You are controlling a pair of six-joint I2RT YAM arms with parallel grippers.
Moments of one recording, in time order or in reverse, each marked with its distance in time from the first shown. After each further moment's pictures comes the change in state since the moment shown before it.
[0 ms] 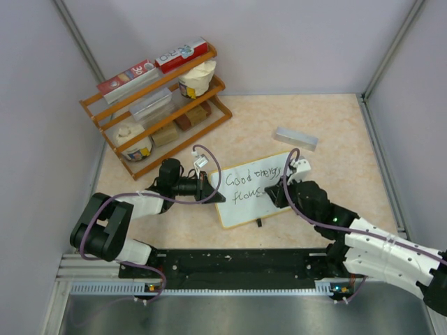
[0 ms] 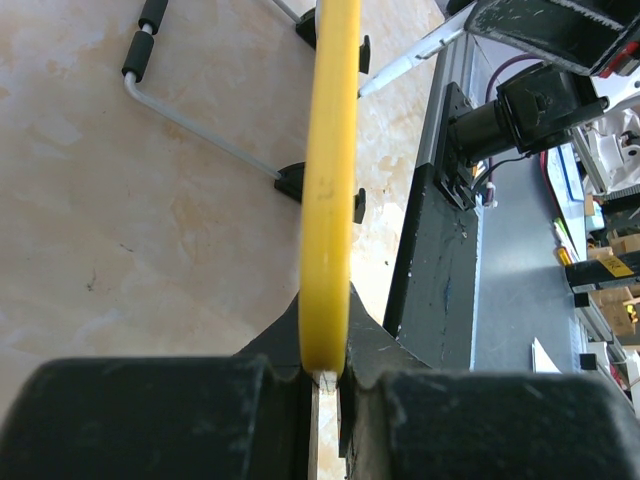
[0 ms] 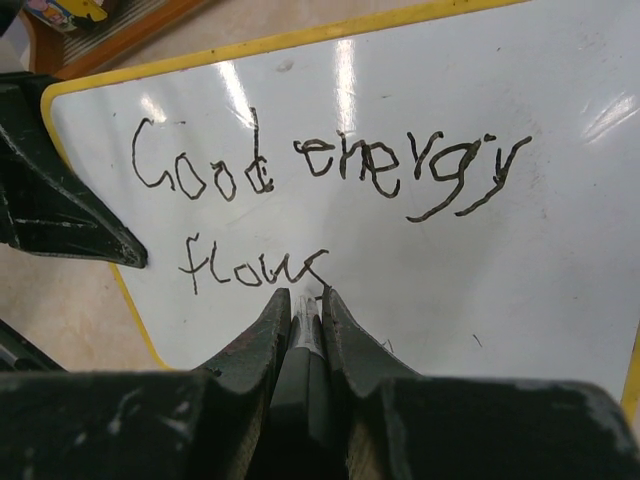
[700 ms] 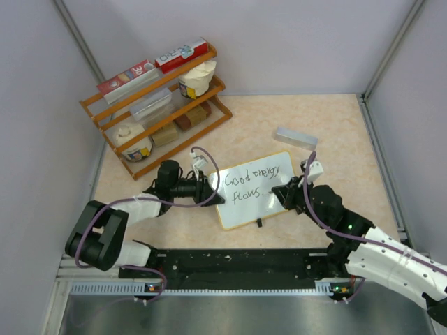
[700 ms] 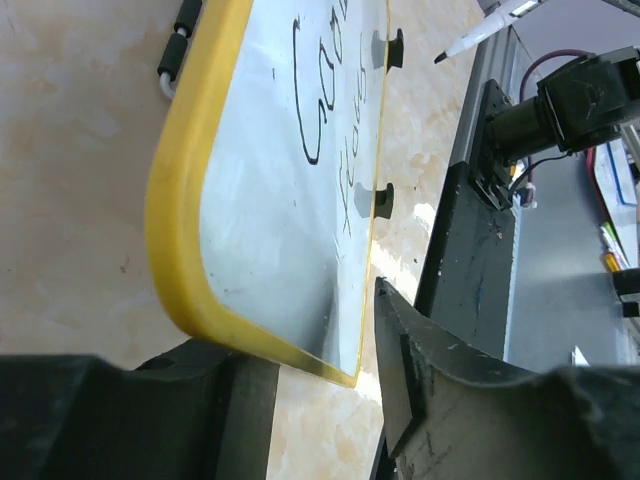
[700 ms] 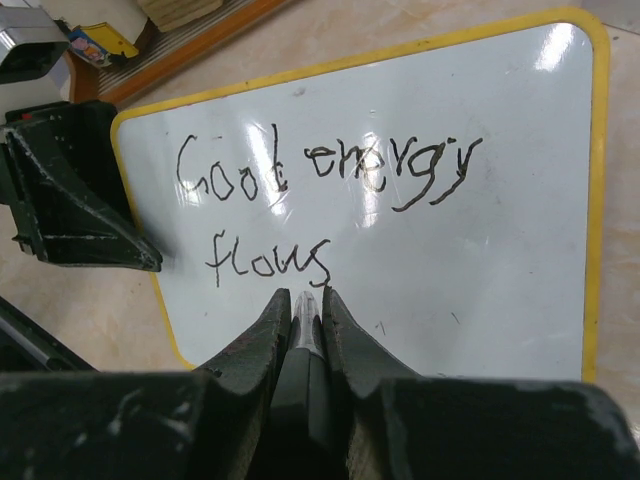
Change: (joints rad) left arm -0.006 -0.053 -0.010 -0.067 -0.066 0.061; right arm -0.009 -0.193 0.003 -0.117 0.006 0.003
